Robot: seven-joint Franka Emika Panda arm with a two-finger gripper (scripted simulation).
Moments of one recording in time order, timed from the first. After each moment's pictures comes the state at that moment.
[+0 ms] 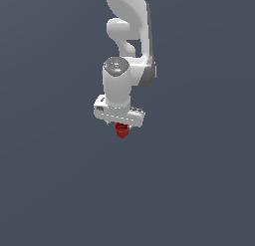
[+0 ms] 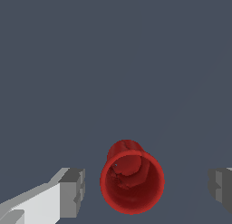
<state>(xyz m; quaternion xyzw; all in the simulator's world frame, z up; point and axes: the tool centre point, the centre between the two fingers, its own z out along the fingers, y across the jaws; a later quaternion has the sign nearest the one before) -0.034 -0.037 0.136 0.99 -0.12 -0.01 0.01</state>
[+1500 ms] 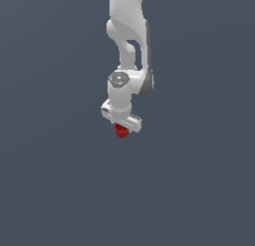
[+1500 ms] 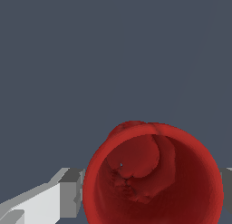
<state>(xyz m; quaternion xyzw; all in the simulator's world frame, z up) -0.074 -0.029 0.064 0.97 -0.25 0.00 0.00</state>
